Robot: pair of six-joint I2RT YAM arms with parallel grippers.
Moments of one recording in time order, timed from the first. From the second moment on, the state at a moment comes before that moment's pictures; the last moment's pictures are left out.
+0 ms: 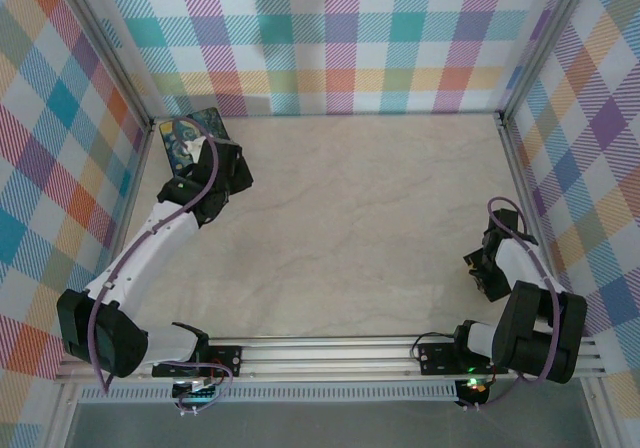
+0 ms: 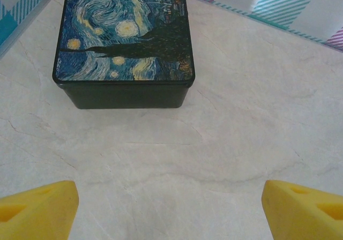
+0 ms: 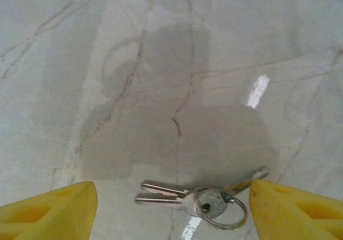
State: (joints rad) left arm -0.36 1.30 1.21 -0.71 -0.46 -0.60; right arm -0.28 1.24 0.60 -0.78 0.15 0.89
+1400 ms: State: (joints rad) left arm -0.36 1.33 1.22 -0.68 -0.46 -0.54; right arm -0.31 1.28 0.58 -0.82 0.08 0.83
